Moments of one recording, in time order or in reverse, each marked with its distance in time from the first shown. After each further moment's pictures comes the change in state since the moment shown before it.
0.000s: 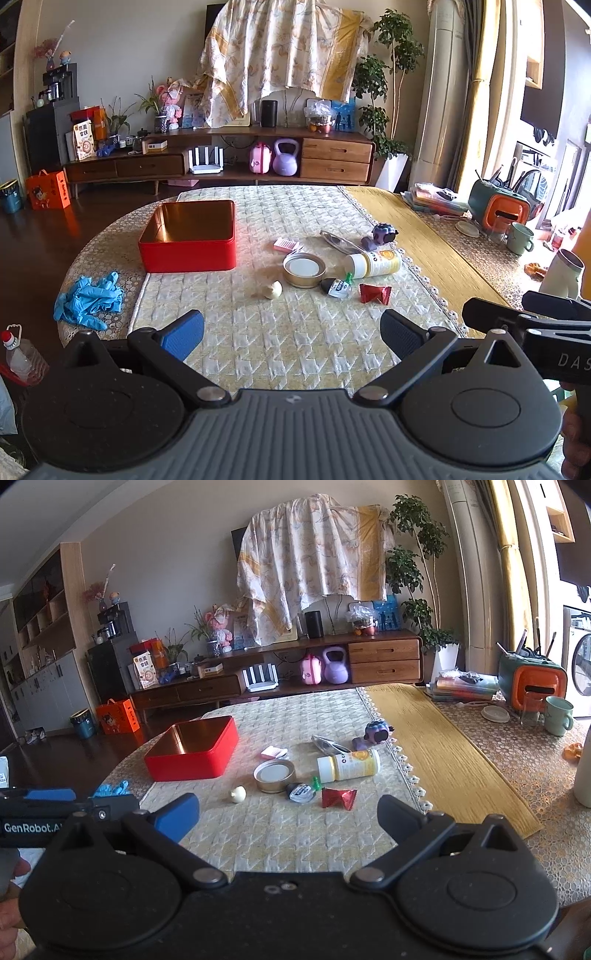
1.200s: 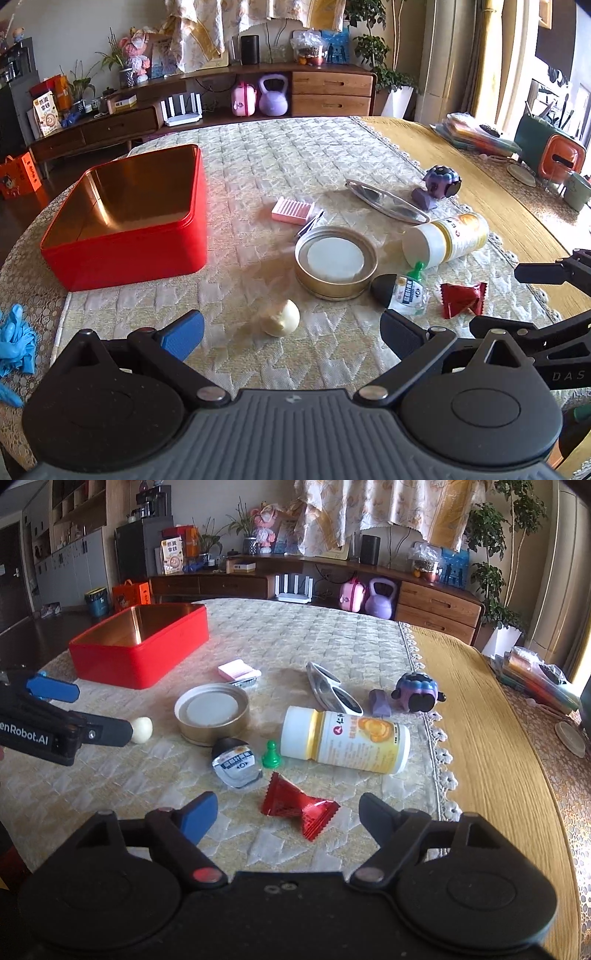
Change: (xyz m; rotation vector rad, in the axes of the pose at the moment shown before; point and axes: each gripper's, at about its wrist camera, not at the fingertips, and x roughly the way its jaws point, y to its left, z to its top) left arm 0.248 0.022 0.026 0.081 0.202 -0.007; right arm 0.228 -0.059 0.001 -0.310 0.283 0.052
